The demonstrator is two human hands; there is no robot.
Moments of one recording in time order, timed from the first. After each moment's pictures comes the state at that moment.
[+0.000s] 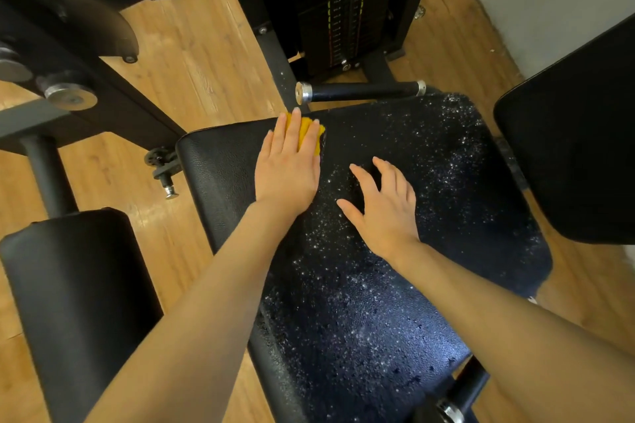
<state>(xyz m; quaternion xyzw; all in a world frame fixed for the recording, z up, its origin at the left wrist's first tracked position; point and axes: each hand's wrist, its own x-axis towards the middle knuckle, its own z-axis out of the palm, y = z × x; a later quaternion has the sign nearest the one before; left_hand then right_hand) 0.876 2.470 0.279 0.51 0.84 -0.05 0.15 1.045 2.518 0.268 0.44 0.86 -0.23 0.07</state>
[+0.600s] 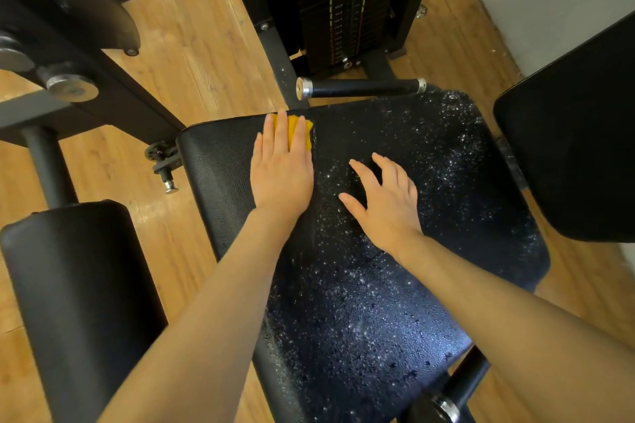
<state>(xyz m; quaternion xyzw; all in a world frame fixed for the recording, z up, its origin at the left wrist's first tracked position) 0.887 2.464 0.280 0.43 0.89 -0.02 0.14 1.049 2.525 0.269 0.43 0.87 -0.24 0.08</state>
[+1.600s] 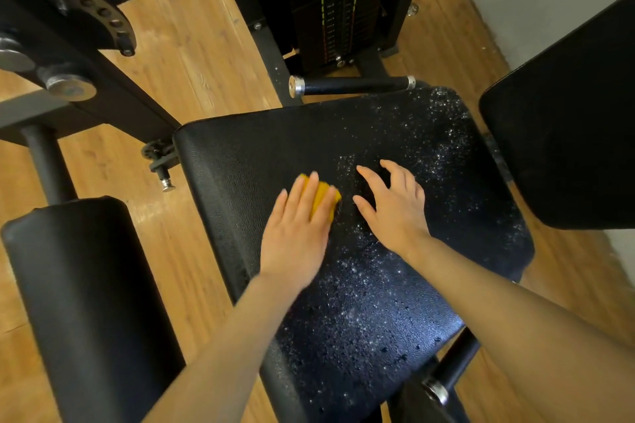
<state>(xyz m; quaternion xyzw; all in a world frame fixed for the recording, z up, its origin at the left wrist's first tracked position) 0.954 2.391 0.295 0.56 0.81 -0.07 0.17 1.080 2.525 0.270 0.44 0.86 -0.24 0.09</state>
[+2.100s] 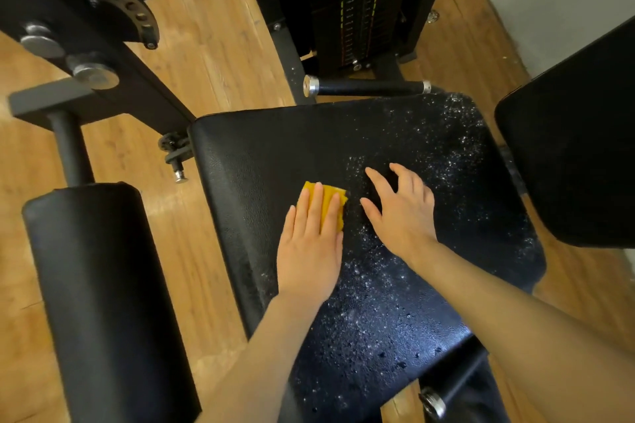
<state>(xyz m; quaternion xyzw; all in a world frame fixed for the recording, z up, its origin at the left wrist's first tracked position) 0.990 2.382 0.287 0.49 0.86 -0.04 0.14 1.082 2.525 0.264 0.42 0.88 -0.19 0.09</state>
